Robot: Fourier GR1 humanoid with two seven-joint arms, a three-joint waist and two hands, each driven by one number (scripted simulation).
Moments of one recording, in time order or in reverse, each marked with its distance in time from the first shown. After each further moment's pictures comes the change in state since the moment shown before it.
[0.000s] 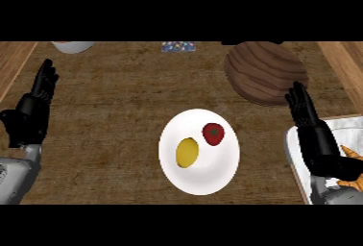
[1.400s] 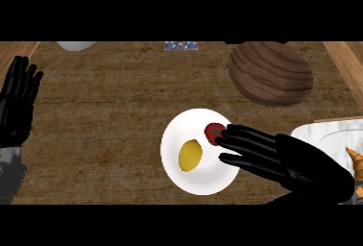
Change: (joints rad) left arm 0.041 -0.035 0.173 -0.047 0.183 -0.151 -0.044; right arm -0.184 -0.307 0.285 -0.291 0.474 0.445 -0.238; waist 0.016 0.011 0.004
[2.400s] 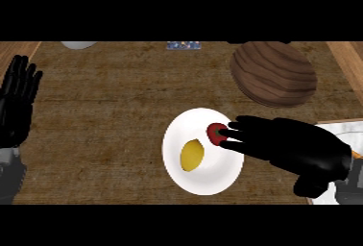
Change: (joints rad) left arm 0.004 -0.037 0.044 -0.031 -0.048 -0.039 0.034; right arm -0.164 -0.055 0.000 0.043 0.286 0.410 0.172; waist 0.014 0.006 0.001
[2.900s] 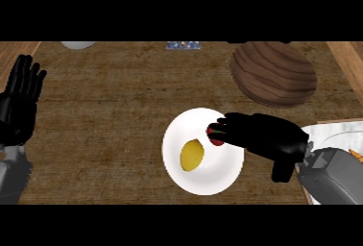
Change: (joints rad) left arm -0.017 -0.045 0.027 0.016 -0.045 -0.020 -0.001; right arm -0.008 0.179 0.015 0.211 0.203 -0.016 -0.075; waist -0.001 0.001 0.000
